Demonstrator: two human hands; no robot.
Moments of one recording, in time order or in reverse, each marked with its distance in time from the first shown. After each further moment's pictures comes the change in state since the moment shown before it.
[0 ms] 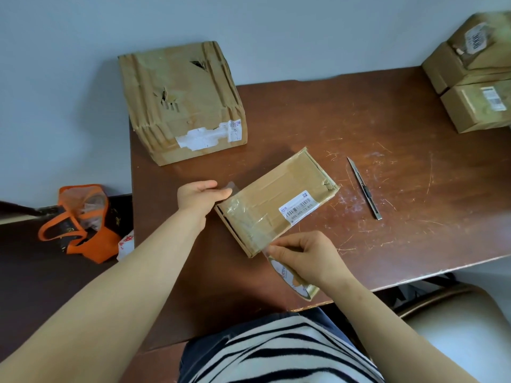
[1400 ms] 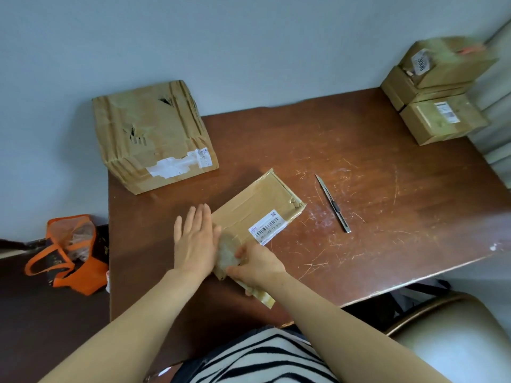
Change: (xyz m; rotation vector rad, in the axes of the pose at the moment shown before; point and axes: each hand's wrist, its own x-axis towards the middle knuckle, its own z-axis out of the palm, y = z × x) left_hand -0.026 -0.051 0.029 1.286 0.074 0.722; right_hand 0.038 -0.010 0.012 -0.325 -0.170 0.067
